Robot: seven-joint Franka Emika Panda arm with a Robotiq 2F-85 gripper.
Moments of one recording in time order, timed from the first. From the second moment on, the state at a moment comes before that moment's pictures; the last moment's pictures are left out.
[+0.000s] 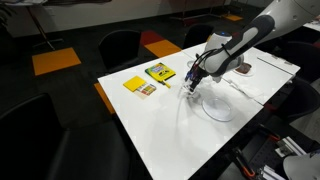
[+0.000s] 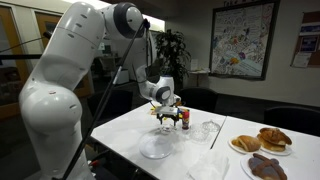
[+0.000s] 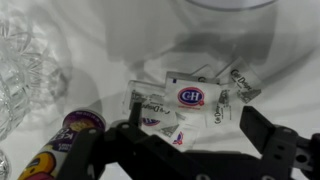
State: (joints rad) arm -0.13 0.54 0.09 -2.20 0.01 2.86 -0.44
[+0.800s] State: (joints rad) arm -0.14 0.61 0.10 -2.20 0.01 2.94 -0.40
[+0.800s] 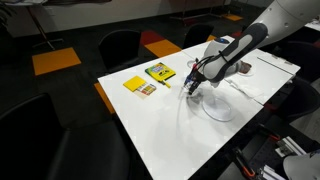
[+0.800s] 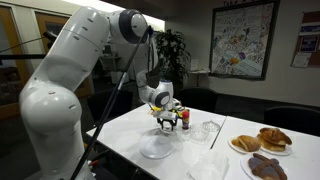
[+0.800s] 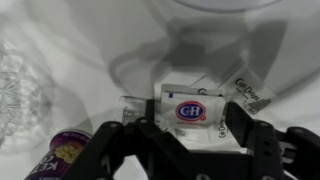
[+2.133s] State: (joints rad) arm -0.16 0.55 0.11 -2.18 0.01 2.99 -0.38
